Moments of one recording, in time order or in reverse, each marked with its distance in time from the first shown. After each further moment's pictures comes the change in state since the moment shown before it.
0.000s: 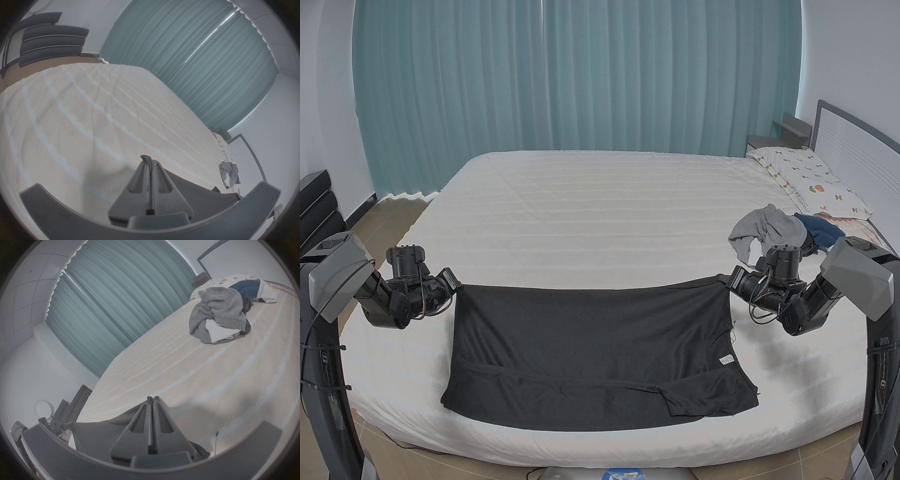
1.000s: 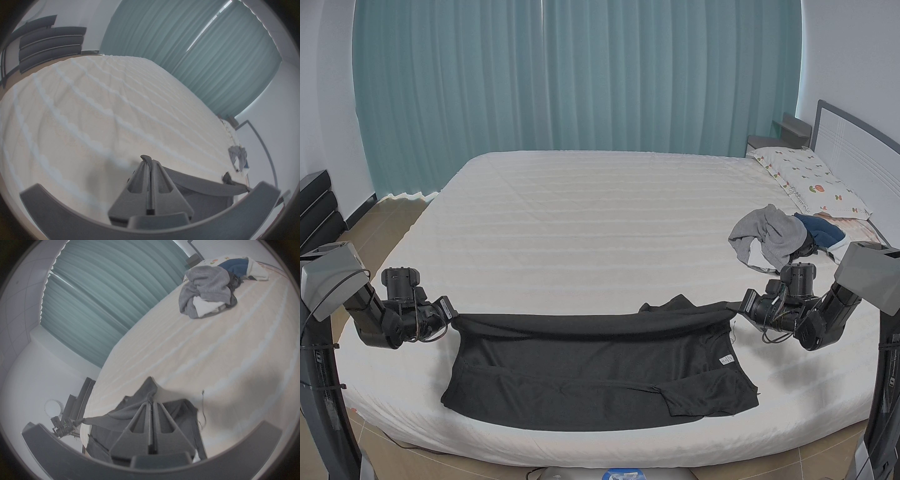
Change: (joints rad) left arm 0.022 -0.056 0.241 -0.005 -0.011 0.166; right arm -0.047 -0.094 0.283 0.000 0.163 -0.008
